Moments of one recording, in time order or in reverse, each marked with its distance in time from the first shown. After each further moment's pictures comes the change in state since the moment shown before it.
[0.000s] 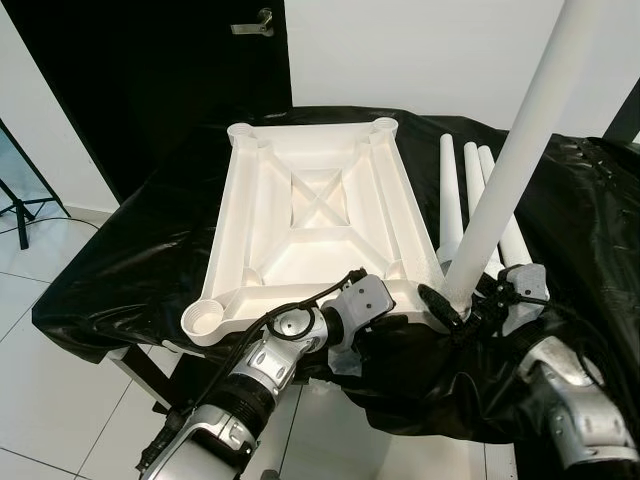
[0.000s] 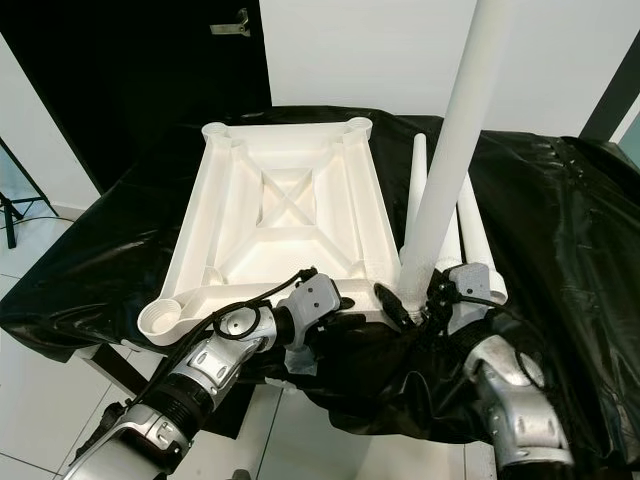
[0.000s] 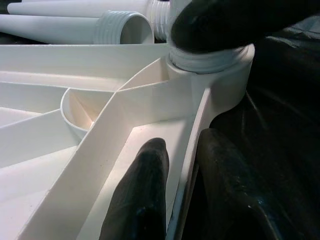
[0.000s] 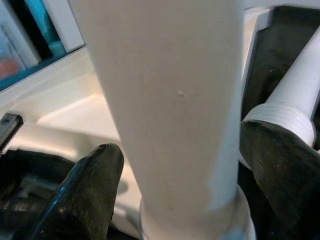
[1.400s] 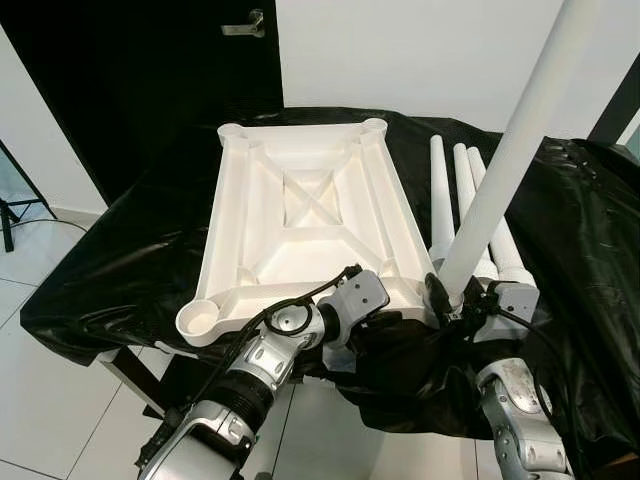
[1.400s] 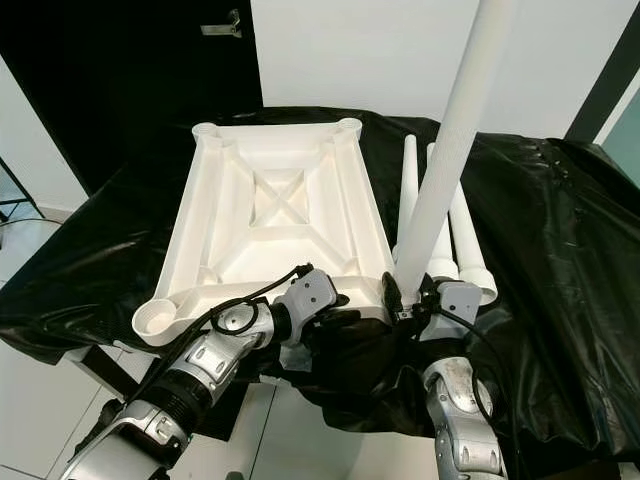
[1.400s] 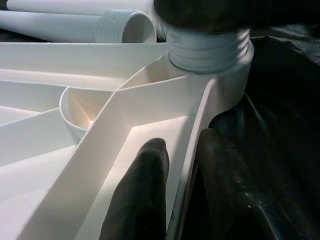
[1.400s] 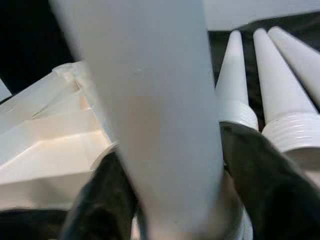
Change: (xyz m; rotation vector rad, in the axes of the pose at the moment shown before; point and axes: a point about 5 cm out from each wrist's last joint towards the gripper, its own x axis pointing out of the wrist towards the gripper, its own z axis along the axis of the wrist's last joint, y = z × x) left arm 0.000 0.005 0.002 -0.001 0.003 0.011; right arm 0.014 0.029 -0.015 0.143 -0.140 -0.510
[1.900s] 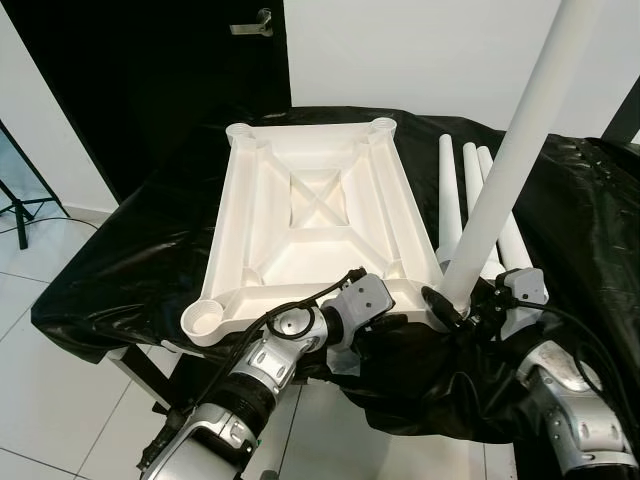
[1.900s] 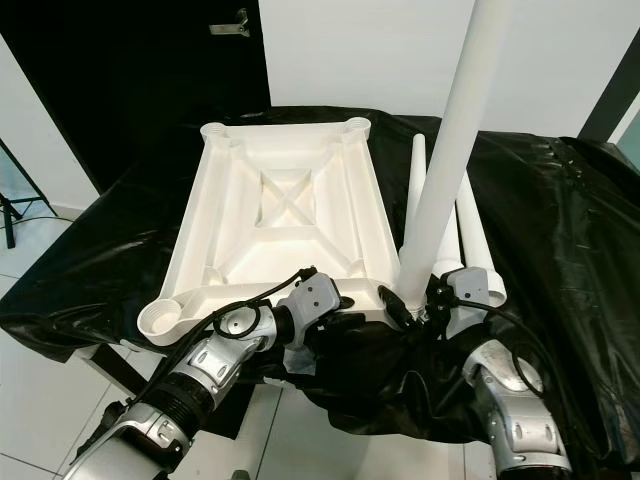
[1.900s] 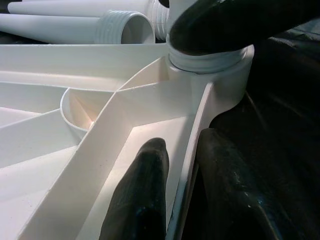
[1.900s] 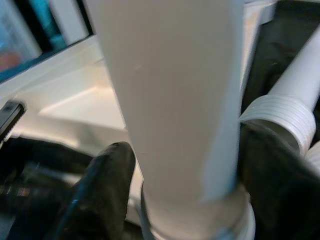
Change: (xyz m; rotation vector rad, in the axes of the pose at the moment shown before) left arm 0.001 -0.004 -0.002 0.001 -0.005 -0.011; right arm 0.001 -0.028 0.015 -0.146 0.131 0.437
